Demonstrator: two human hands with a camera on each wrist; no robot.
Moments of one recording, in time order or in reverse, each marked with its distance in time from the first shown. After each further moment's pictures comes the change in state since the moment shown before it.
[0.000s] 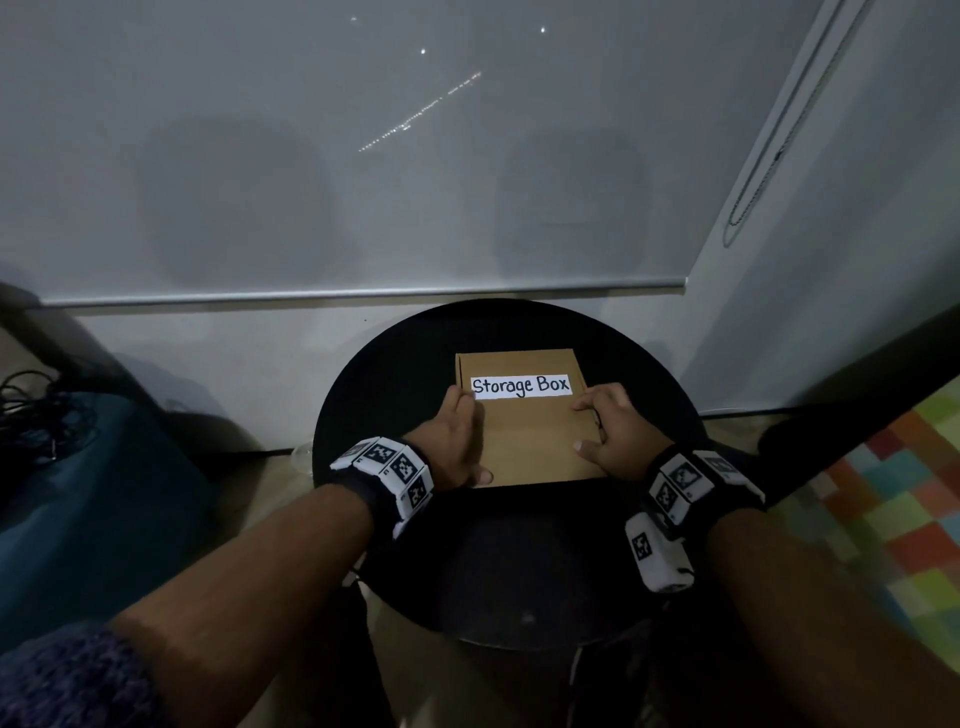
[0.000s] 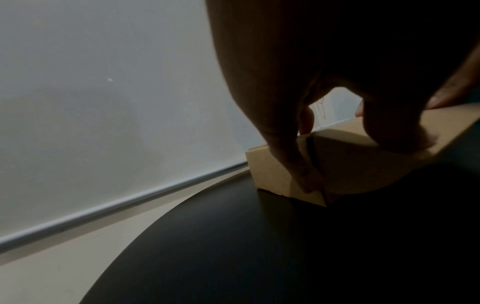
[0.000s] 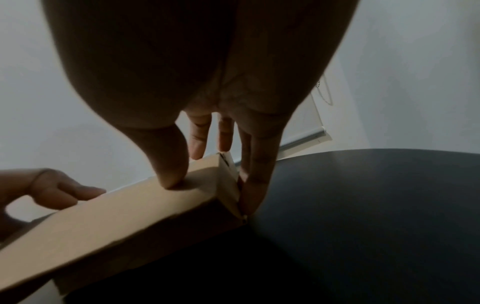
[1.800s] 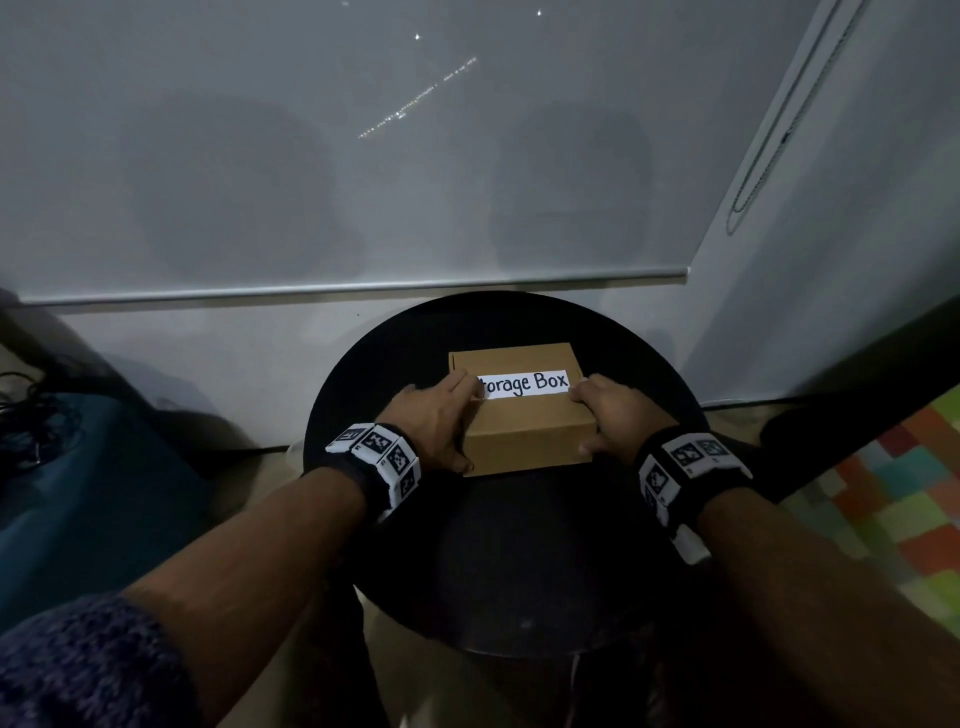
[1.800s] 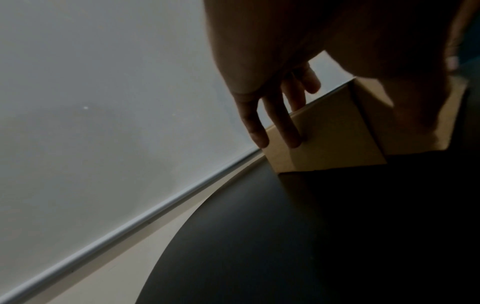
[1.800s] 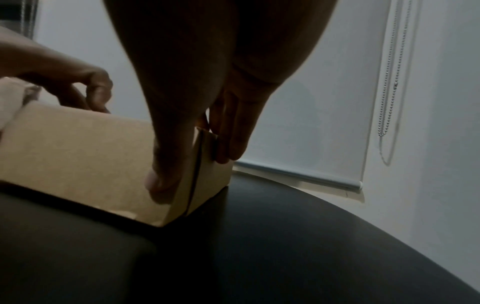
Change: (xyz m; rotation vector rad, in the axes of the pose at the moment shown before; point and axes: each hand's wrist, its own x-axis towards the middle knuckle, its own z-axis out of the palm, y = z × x) left_hand 0.020 -0.011 -0.017 0.361 0.040 0.110; right_hand 0.021 -0.012 -0.016 -0.427 -0.100 -0.038
